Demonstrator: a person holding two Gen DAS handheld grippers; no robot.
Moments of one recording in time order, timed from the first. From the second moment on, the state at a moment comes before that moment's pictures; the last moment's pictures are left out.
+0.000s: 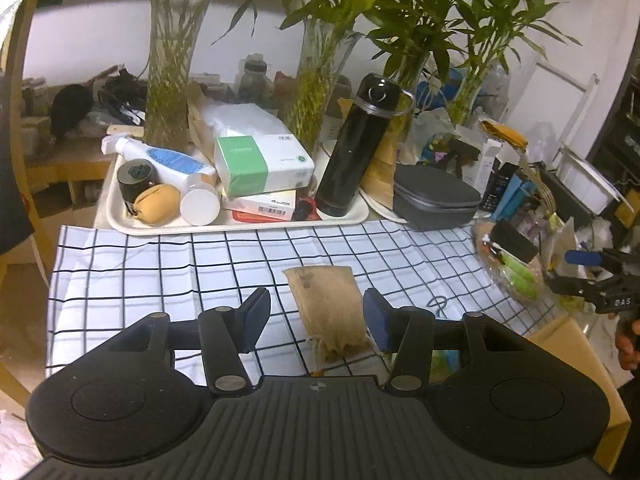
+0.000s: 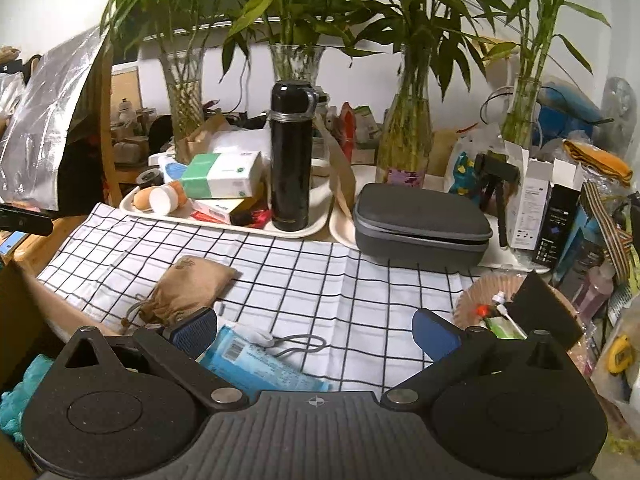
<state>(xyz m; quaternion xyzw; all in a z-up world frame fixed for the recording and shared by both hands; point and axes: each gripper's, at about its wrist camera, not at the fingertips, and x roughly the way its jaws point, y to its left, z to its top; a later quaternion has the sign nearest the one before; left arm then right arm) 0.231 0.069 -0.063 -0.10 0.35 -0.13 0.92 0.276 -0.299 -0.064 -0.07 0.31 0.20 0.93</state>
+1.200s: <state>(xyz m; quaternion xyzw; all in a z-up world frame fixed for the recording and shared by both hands) 0.343 0.051 -0.172 -0.08 0.45 -0.22 0.86 0.329 -0.299 -0.107 -0.07 0.38 0.17 0.91</state>
